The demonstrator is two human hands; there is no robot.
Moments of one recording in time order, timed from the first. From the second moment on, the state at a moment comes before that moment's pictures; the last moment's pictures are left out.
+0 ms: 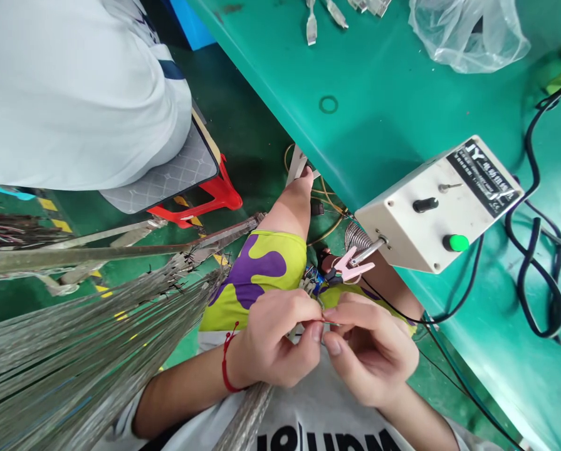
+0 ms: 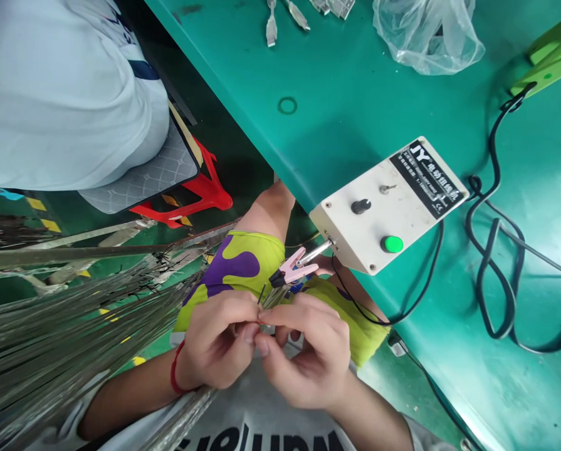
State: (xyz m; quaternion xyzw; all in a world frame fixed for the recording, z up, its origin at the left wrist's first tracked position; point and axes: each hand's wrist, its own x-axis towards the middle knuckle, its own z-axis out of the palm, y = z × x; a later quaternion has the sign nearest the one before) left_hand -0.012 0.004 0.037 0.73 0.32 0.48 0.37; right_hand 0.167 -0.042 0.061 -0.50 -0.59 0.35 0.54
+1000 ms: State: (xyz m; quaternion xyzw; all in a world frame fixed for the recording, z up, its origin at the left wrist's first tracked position) left_hand -0.011 -0.008 0.020 0.67 0.37 0.50 0.41; right_hand 0.179 -0.016 0.014 -0.48 -0.33 0.60 0.55
